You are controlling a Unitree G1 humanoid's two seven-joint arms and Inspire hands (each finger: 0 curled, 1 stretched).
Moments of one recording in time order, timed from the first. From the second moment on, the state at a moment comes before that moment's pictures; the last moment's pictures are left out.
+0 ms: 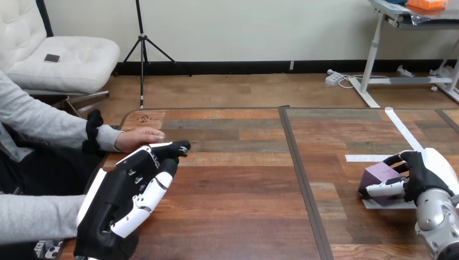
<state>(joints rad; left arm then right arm) 0.33 0.15 0.05 -0.20 -0.30 -0.25 -0.39 -0.64 -0.46 0.12 1.33 -0.36 -0.12 -0.26</state>
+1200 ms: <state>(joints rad) 0.33 0.15 0.05 -0.20 -0.30 -0.28 -0.39 -0.62 -0.45 0.11 1.33 -0.36 -0.18 -0.31</state>
